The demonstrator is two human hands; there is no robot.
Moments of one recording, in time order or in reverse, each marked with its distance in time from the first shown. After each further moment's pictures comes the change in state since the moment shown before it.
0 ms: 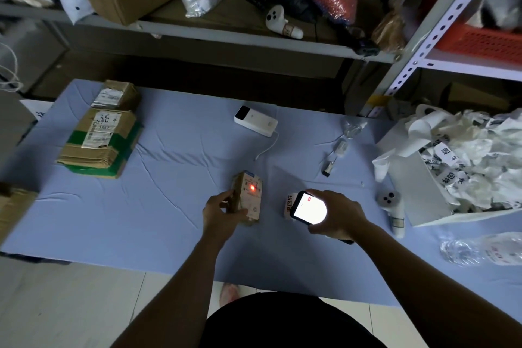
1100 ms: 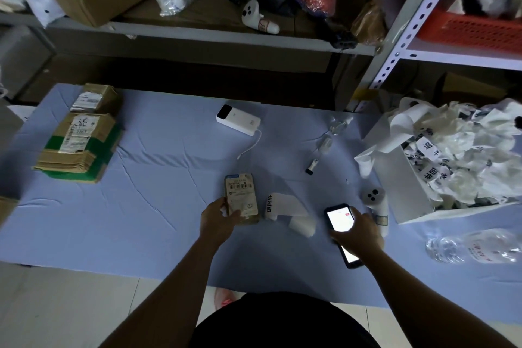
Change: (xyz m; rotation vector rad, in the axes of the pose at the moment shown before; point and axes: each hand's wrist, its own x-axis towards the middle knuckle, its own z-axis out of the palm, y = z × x) left_hand -0.010 0.013 0.047 0.239 -0.054 -0.044; right_hand -0.025 0.106 0.045 0.268 0.140 0.507
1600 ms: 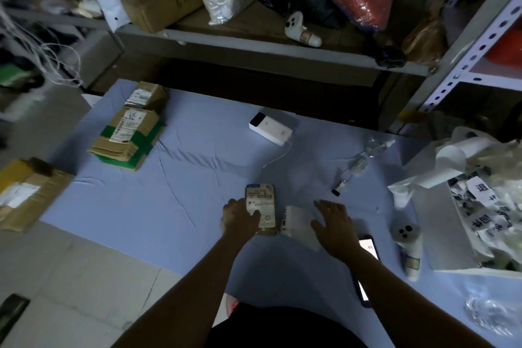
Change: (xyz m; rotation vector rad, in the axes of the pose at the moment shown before) left_hand -0.003 0.046 0.006 0.316 0.105 -0.055; right_hand 0.041 -0.086 0.025 0.025 -0.123 -0.597
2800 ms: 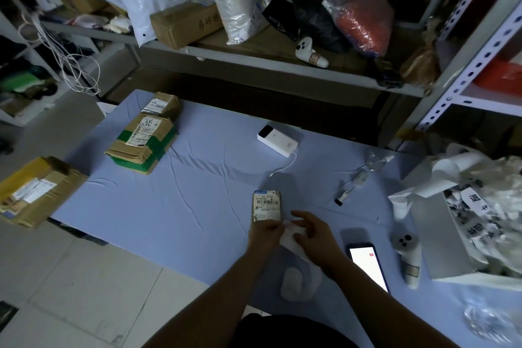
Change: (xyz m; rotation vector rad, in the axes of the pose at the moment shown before) left_hand -0.055 0.021 0.019 -0.634 -0.082 -0.099; right_hand -0.043 -0.074 -0.003 0.619 -0.054 -0.021
